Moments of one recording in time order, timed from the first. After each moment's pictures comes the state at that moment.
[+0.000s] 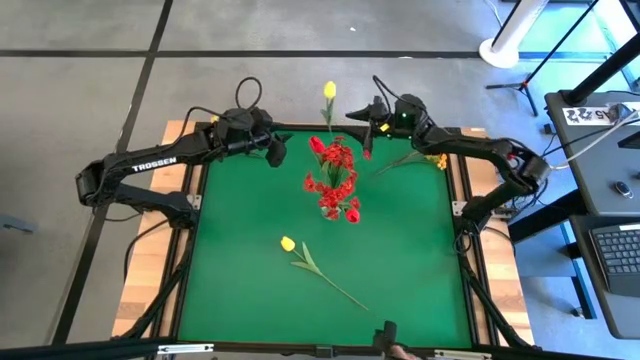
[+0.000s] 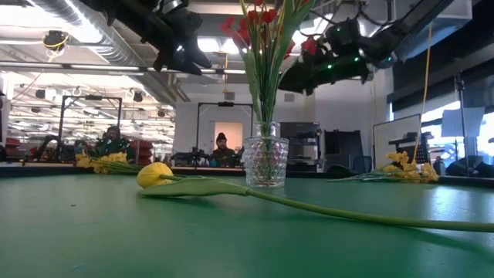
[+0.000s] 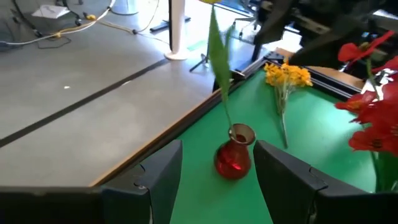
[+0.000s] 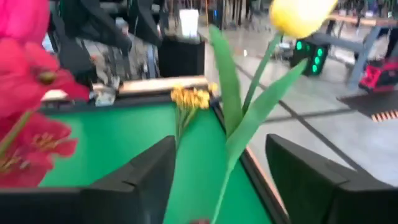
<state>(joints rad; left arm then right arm) 0.49 1.17 0.91 -0.15 -0.17 -0.16 -0.69 1.53 0.91 0.49 -0.49 -0.11</state>
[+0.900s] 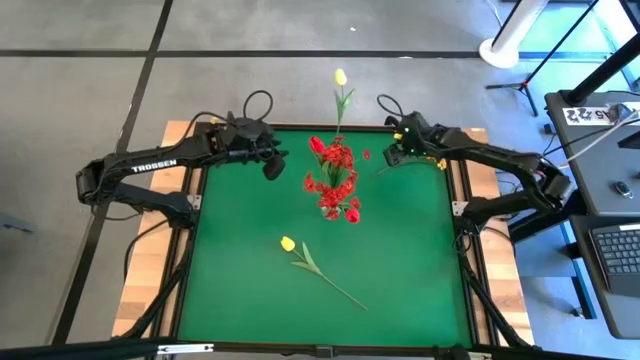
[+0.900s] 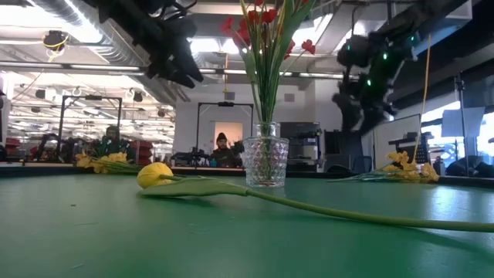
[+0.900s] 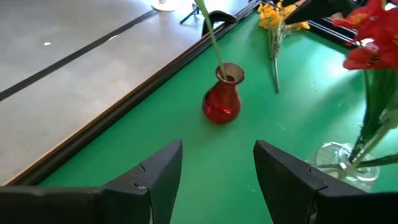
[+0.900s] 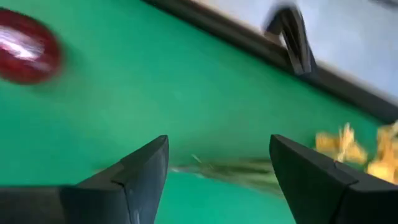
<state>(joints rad) 0.43 1.17 0.91 -0.35 -0.15 -0.21 -0.70 1.31 0.85 -0.51 0.19 0.27</state>
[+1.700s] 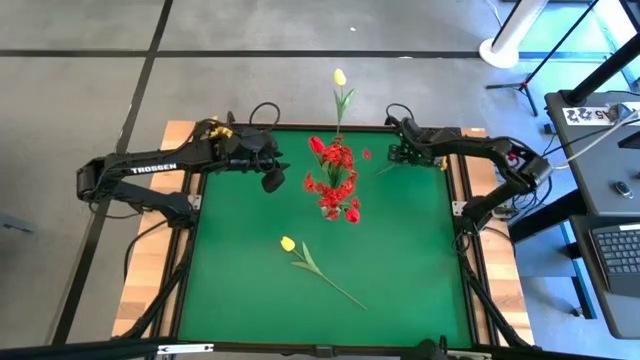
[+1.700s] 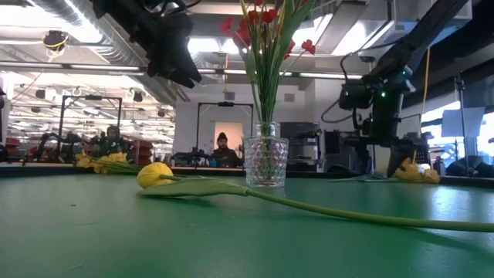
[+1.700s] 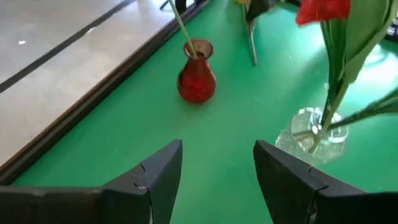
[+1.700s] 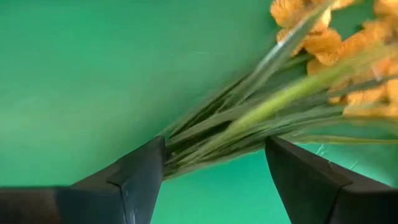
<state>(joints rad) 0.34 1.17 0.91 -0.41 -0.15 -0.19 -0.82 1.53 0.77 -0.50 0.19 0.84</state>
